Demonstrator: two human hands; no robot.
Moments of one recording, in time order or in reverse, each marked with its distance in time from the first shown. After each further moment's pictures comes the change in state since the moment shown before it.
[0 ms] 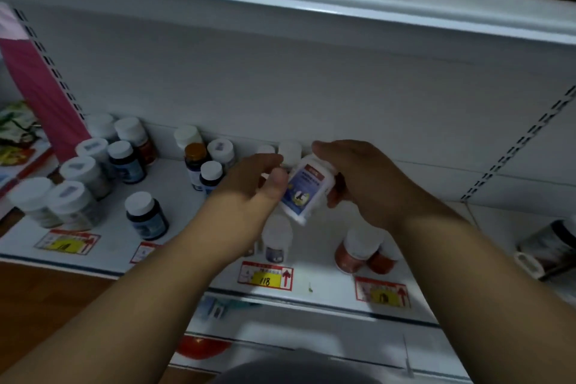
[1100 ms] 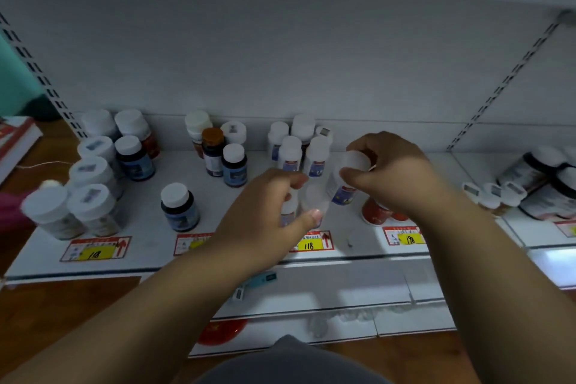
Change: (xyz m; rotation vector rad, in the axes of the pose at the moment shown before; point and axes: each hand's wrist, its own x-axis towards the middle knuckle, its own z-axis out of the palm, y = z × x) left_hand -0.033 -0.057 -0.054 0.236 -0.296 0.210; right_hand -0.045 0.010 0.060 -0.927 0.404 -0.025
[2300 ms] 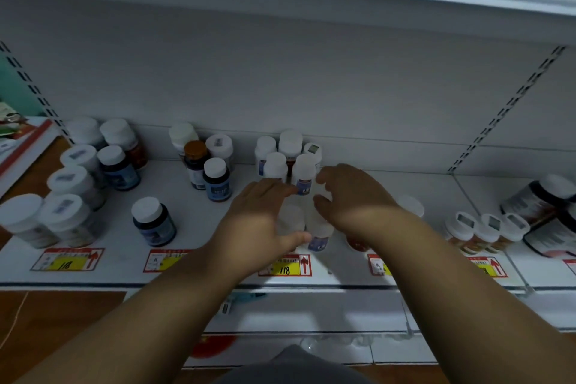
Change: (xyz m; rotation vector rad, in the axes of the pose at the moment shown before) left_hand 0.042 -0.006 0.041 0.295 0.093 0.104; right_hand 0.033 0.028 0.032 -0.179 -0.248 -0.152
